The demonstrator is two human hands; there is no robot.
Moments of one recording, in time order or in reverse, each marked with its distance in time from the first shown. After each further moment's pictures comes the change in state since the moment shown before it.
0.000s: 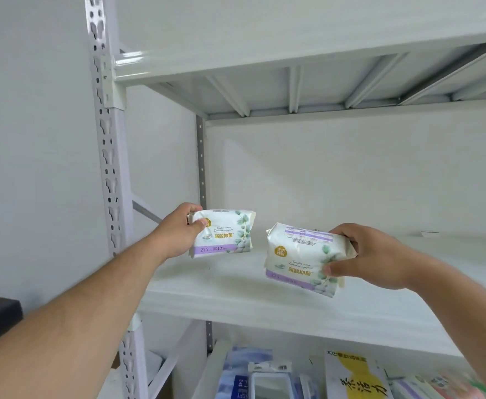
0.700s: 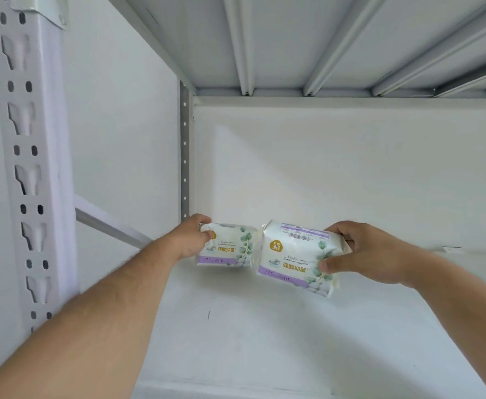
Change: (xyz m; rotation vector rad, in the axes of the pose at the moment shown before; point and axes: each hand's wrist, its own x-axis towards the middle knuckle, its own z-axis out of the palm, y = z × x) left_hand 0.216 -0.111 0.073 -0.012 -0.244 -0.048; right_hand 0.172 0.010 0.051 0.033 0.011 0.098
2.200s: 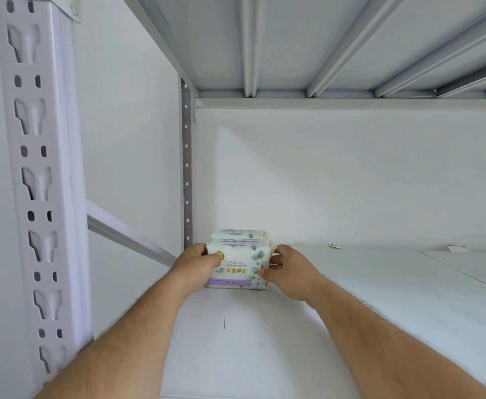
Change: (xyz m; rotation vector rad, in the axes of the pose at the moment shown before) left_hand -0.044 -0.027 0.013 -0.362 -0.037 -0.110; right_hand 0.086 -0.013 0.146 0.262 0.112 0.102
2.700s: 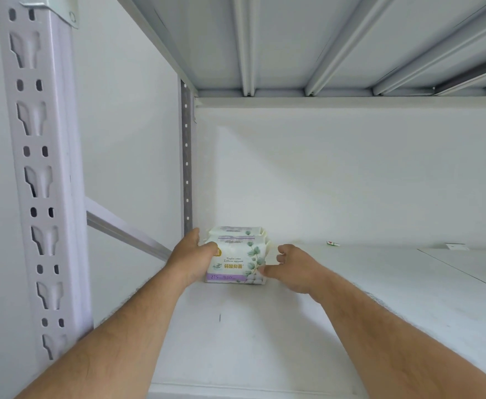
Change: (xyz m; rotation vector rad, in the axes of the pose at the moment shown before) left_hand -0.010 0.018 0.001 0.121 0.109 0.046; right_hand -0.015 -0.011 -0.020 -0.145 -0.064 0.117
